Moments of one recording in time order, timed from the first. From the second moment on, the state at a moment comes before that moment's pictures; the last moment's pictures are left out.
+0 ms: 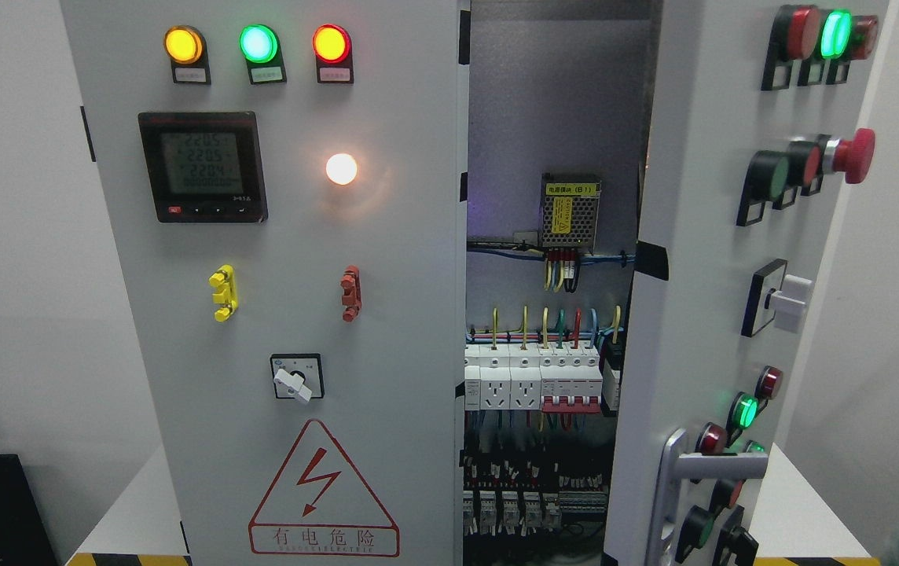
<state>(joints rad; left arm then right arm) 0.14 0.00 0.00 -0.12 0.09 0.06 -0.13 0.10 0.12 0.09 -0.08 -0.07 0.00 0.15</state>
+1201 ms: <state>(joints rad) 0.18 0.00 -0.01 -0.14 0.09 0.07 -0.15 0.10 0.12 0.09 -0.08 -0.07 0.00 0.15</state>
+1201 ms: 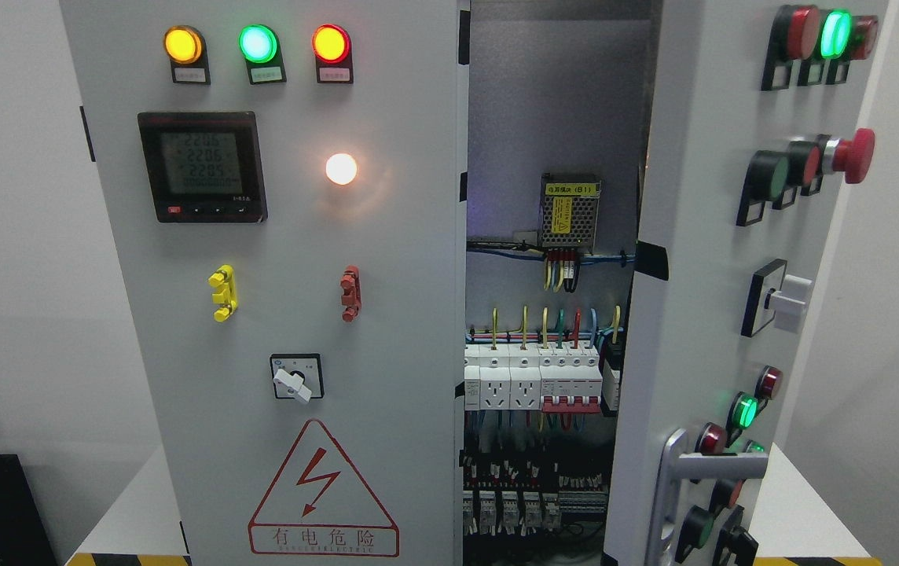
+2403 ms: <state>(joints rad) 1.02 0.74 0.44 -1.33 1.26 -0.23 -0.61 0.10 0.12 0.09 -0.08 -0.07 0.00 0.15</state>
